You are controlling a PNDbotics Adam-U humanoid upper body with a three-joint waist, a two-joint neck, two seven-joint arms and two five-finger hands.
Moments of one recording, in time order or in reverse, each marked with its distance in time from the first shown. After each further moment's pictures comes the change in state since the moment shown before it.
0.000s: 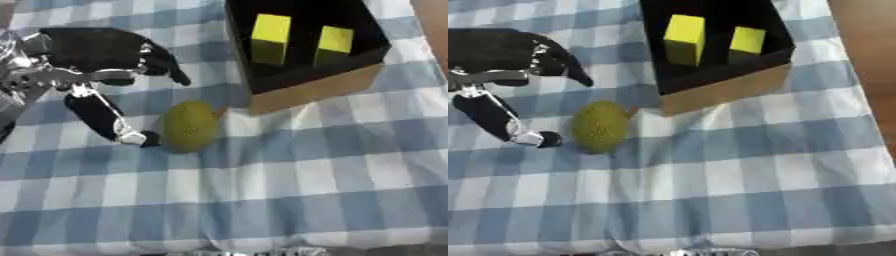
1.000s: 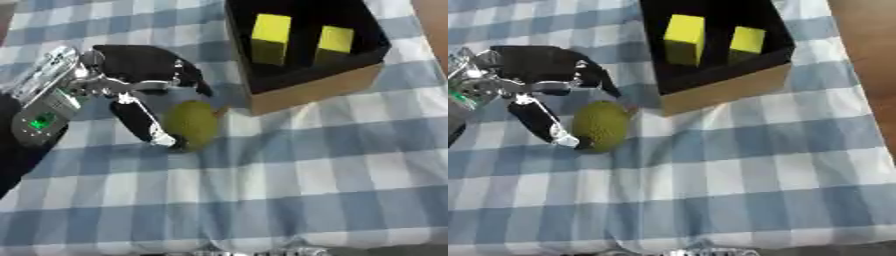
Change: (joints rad) left arm -0.019 -0.133 -0.047 0.186 -0.134 -0.052 -0.044; right arm -0.005 0.009 0.000 0.000 0.000 0.008 0.009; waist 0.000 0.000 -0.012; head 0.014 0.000
